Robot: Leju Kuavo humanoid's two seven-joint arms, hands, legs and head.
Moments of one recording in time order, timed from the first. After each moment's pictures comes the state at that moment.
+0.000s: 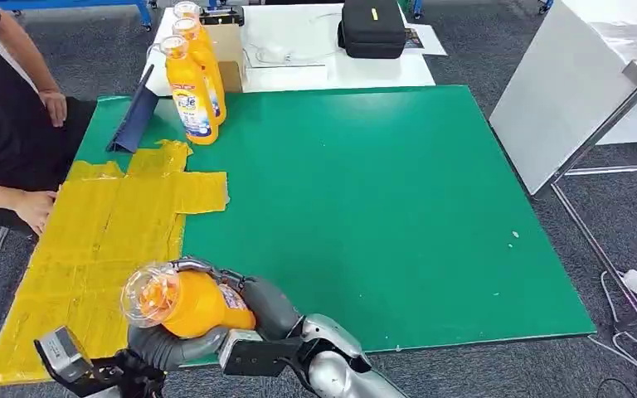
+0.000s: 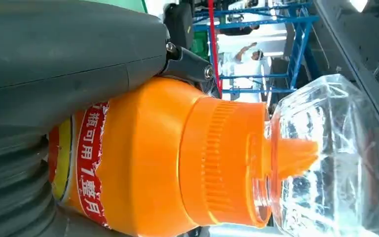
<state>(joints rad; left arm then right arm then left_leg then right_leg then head) 0.19 -0.07 -0.24 -1.82 0.01 -0.32 -0.50 -0.27 0.20 0.82 -1.17 0.46 0.00 -0.26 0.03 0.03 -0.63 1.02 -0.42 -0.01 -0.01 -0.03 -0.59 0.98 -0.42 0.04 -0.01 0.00</state>
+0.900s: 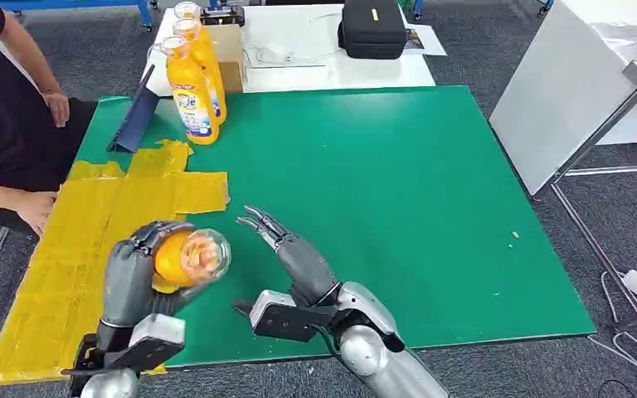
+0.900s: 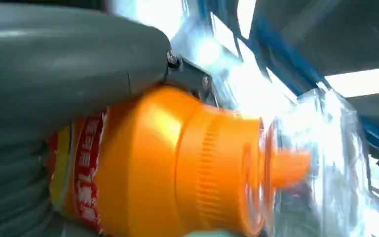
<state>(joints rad) 0.10 -0.10 -0.15 -1.84 -1.02 0.36 -0.38 -0.29 0.12 0.68 -1.39 0.50 -0.01 -0.22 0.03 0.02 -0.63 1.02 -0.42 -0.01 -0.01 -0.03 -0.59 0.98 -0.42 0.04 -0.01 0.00</state>
